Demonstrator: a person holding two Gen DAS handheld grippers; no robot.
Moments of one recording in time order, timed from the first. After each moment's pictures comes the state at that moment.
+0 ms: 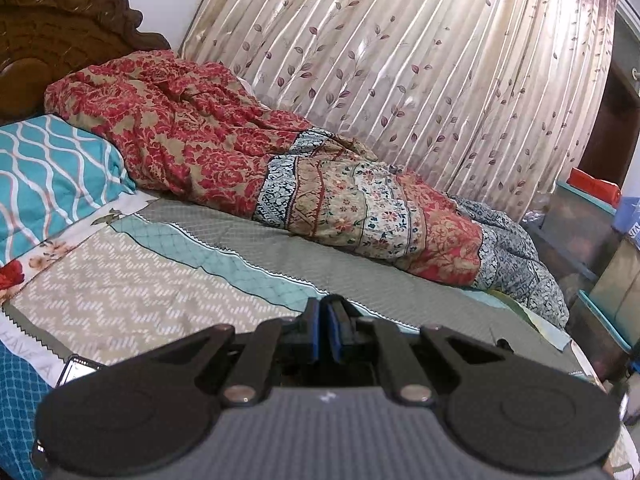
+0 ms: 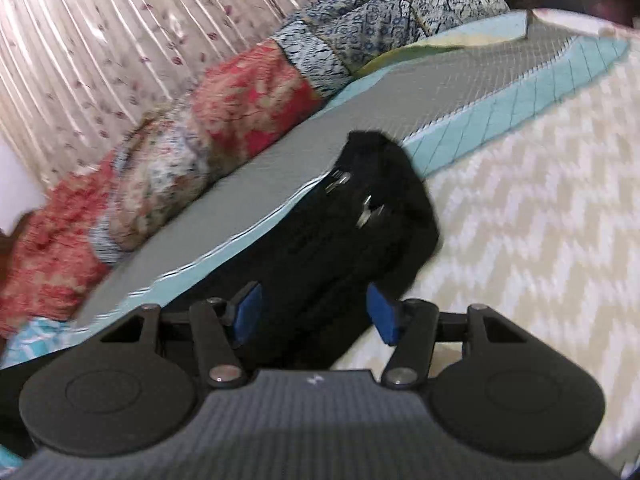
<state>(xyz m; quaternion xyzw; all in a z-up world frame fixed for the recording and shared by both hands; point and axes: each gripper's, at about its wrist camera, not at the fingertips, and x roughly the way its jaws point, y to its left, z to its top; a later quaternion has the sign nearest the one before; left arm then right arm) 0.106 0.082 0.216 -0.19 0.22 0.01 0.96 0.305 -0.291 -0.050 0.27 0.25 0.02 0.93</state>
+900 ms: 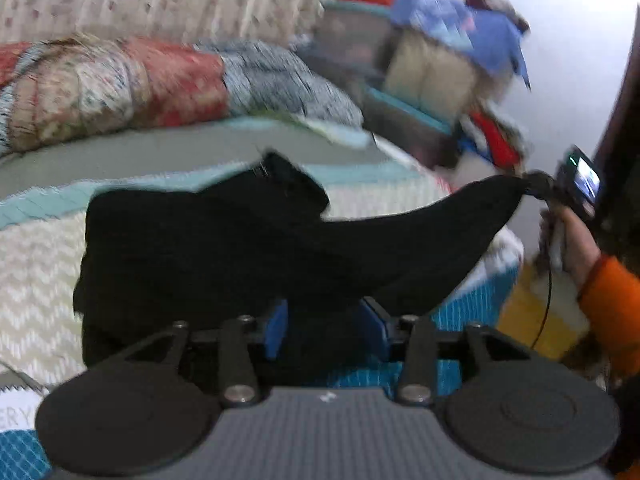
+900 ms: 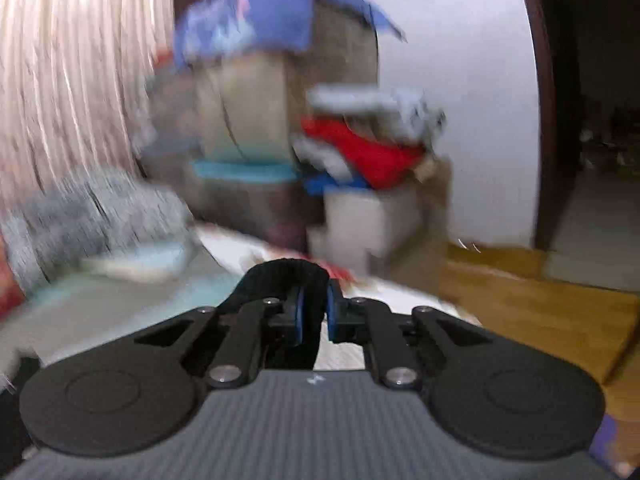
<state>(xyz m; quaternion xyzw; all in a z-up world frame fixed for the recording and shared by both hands) 0.087 -0.098 0.121 0.00 0.34 -0.36 0.87 0.095 -0.560 0.013 0.16 0.14 -0.40 0.89</state>
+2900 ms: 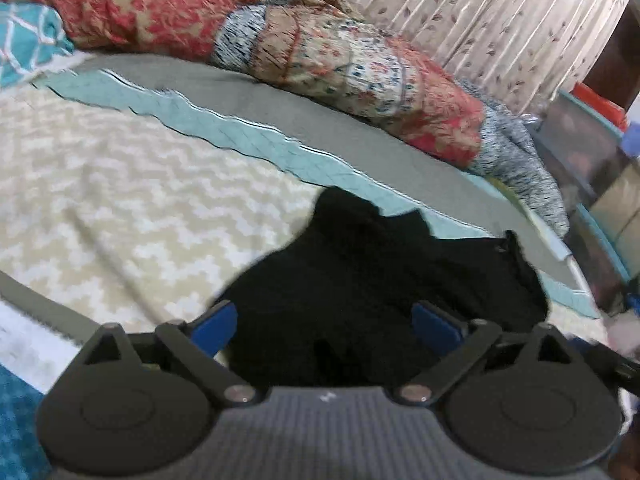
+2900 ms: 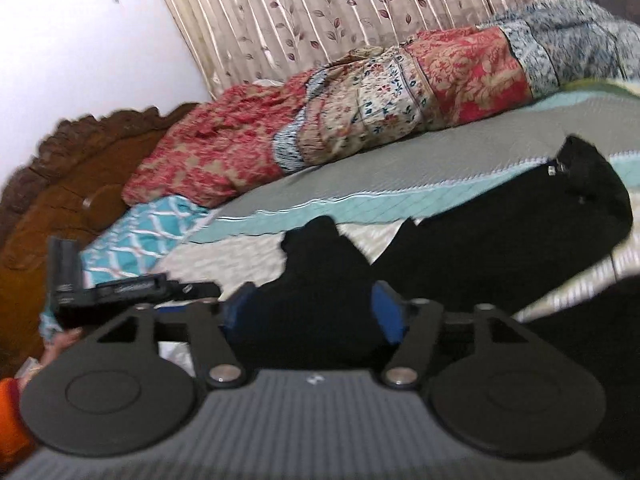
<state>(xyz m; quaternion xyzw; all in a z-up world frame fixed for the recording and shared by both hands) 0.163 0.059 0.058 -0.20 0.37 -0.07 0.90 0.219 -0.186 0.014 0.17 0.26 0.24 0.92</state>
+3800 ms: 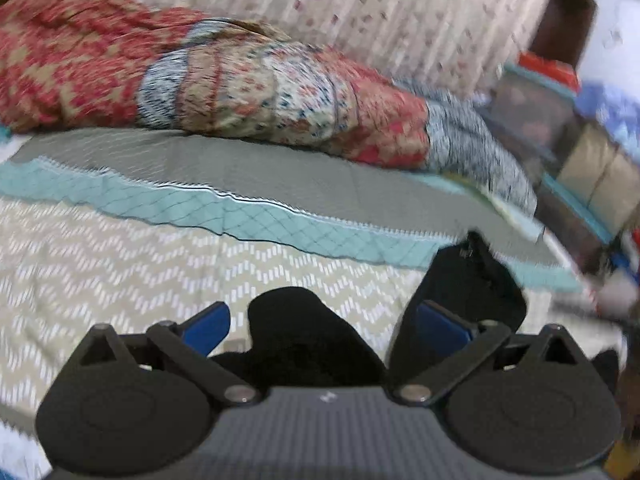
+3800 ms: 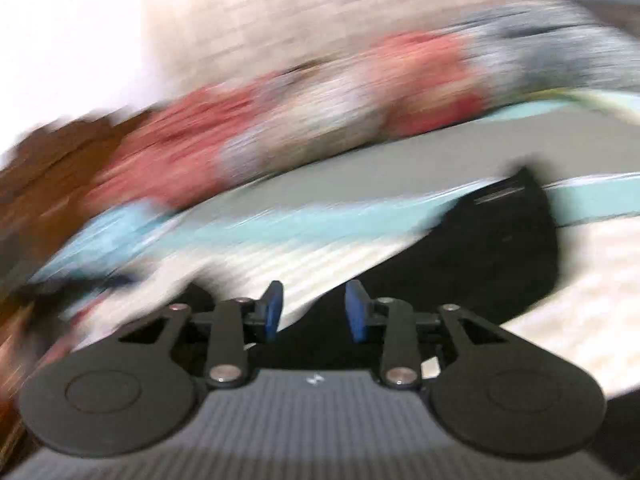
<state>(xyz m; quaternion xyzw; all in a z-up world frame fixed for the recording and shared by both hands) 0.207 0.023 0.095 -0.08 0.35 -0.14 0.92 0.224 -0.307 0.025 0.17 0.28 0.16 0.93</state>
